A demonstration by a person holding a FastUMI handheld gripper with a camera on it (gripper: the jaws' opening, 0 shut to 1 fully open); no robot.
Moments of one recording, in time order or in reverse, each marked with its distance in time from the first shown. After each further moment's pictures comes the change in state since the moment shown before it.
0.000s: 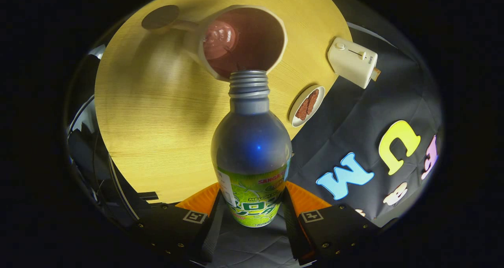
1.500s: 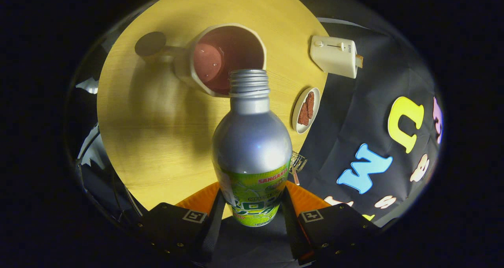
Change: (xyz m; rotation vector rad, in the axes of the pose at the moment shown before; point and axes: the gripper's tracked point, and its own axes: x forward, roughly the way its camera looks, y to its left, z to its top) arm 0.011 0.026 0.017 0.275 -0.218 0.060
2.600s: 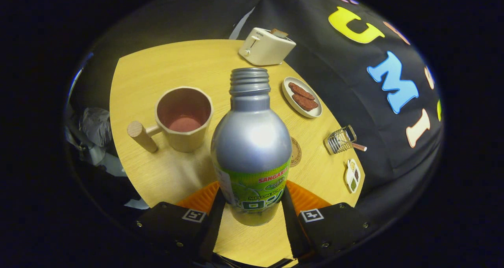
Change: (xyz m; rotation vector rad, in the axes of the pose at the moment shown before) arm 0.012 0.036 0.015 0.867 -0.384 0.286
